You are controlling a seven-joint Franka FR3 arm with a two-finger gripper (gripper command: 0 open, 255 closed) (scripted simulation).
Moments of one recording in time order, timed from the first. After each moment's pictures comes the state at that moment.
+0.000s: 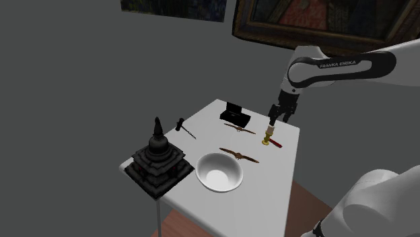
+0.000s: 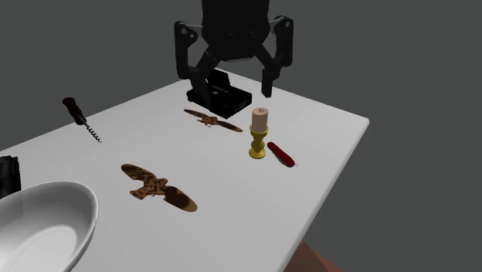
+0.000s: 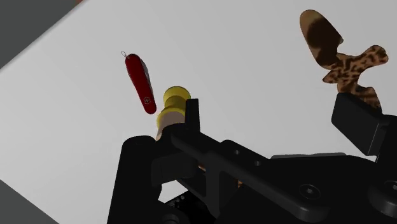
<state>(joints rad) -0.07 -0.42 -0.29 -2.40 -0.13 1.96 -0.10</state>
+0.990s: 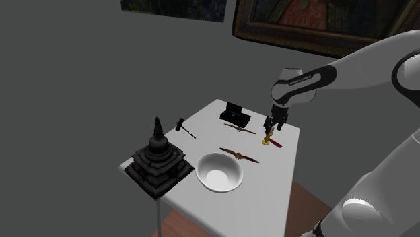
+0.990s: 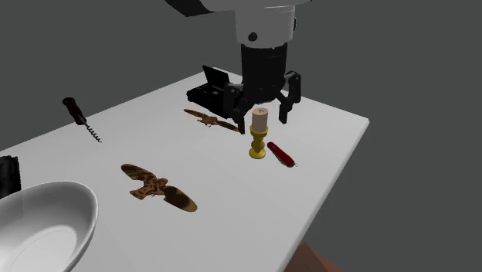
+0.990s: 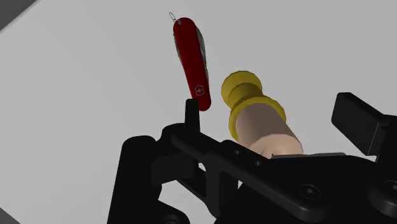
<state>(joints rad) -0.09 -0.06 -0.40 -2.32 -0.09 2.21 -0.27</state>
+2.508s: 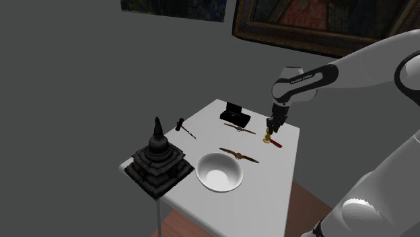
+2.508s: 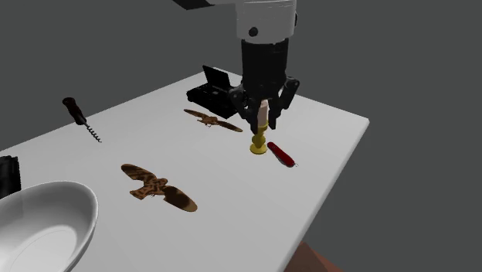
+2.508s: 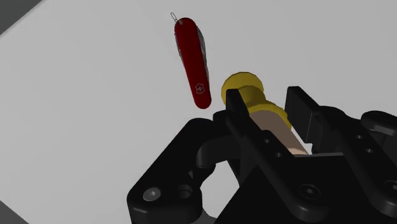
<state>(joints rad) -0.09 -0.08 -0.40 -2.32 -0.10 2.19 -0.27</state>
